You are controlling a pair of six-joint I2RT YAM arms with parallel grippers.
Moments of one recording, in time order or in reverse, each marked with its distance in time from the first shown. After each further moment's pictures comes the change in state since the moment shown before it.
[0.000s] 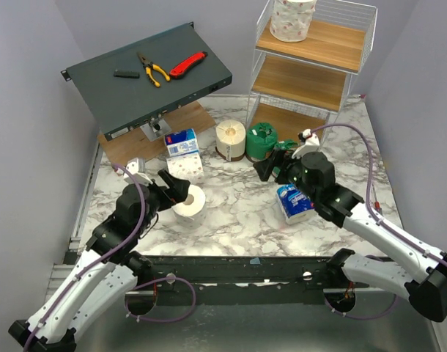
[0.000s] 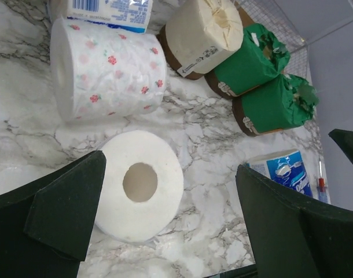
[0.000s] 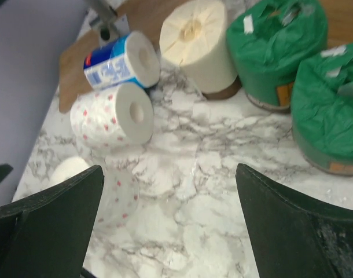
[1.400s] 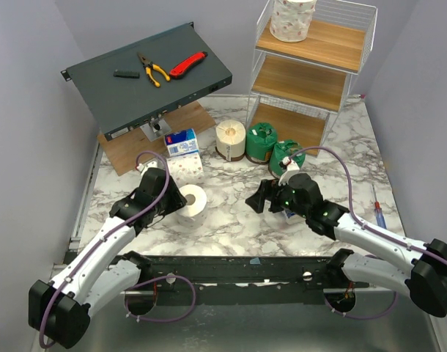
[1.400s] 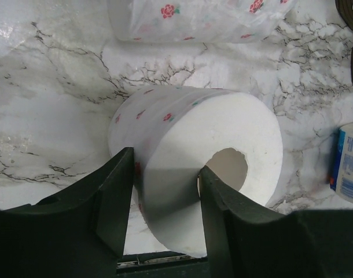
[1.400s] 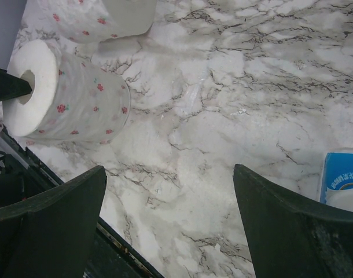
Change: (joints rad) left arm 0.124 0.338 0.023 -0.176 0.179 -0.026; right arm 0.089 0.012 -0.284 0.096 -0.219 0.018
